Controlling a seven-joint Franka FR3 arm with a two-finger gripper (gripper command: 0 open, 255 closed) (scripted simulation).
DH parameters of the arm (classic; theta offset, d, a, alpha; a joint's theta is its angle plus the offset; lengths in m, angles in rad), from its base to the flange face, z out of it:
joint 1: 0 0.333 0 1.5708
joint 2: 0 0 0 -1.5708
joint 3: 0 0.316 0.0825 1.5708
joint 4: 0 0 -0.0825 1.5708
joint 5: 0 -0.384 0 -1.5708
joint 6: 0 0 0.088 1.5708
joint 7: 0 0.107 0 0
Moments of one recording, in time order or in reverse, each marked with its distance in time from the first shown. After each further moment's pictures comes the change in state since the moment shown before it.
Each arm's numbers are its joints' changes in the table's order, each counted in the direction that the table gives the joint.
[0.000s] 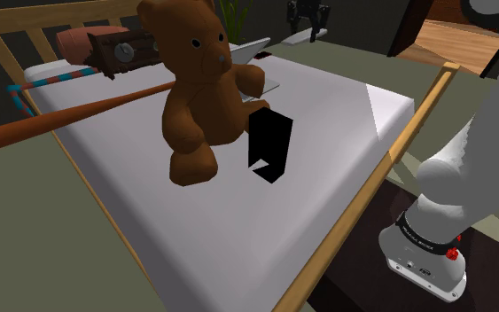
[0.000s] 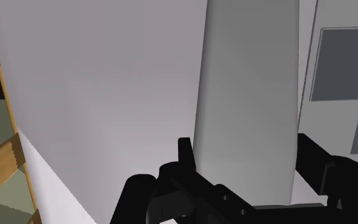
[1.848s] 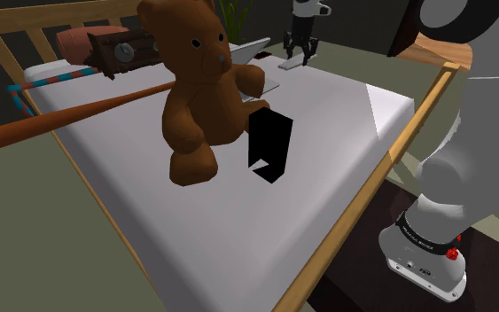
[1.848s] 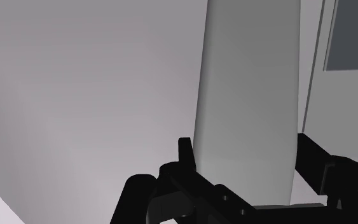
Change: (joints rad) arm -0.021 -0.249 -0.029 0.056 0.075 0.182 -0.049
